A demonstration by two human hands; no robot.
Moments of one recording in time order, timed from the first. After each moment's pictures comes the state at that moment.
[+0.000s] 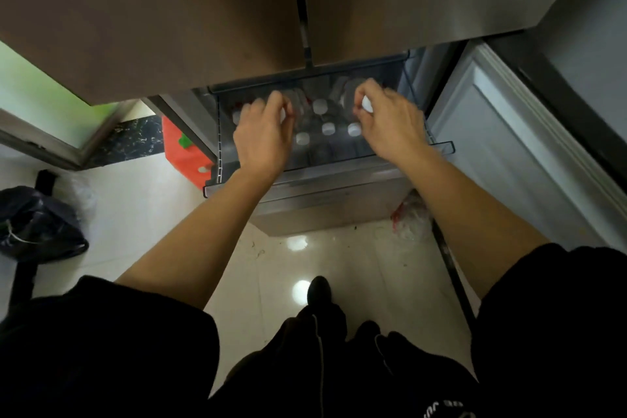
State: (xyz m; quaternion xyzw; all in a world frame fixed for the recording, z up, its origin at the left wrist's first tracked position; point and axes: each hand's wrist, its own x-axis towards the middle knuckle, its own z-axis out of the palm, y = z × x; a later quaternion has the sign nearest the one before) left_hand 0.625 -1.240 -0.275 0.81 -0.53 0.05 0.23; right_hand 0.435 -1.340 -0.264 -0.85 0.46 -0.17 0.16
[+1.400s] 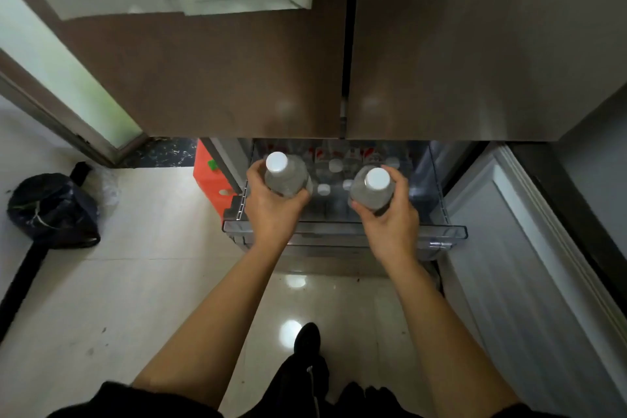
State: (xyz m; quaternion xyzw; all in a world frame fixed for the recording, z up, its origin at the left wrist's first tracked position) left_hand 0.605 -1.204 -0.267 0.82 -0.23 -0.12 0.51; right_hand 0.442 -1.289 -0.278 -0.68 0.50 -0.33 0.43
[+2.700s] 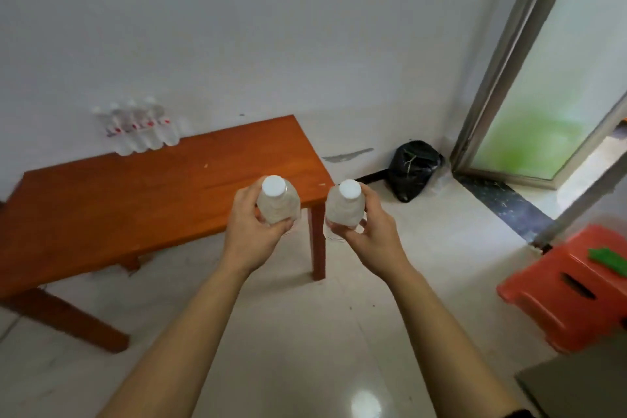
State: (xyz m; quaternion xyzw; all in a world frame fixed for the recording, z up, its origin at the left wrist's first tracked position) left_hand 0.587 -0.308 -0.170 0.85 0.13 0.20 0.48; right_hand 0.649 -0.515 -0.202 -0.82 -0.17 0.00 0.55
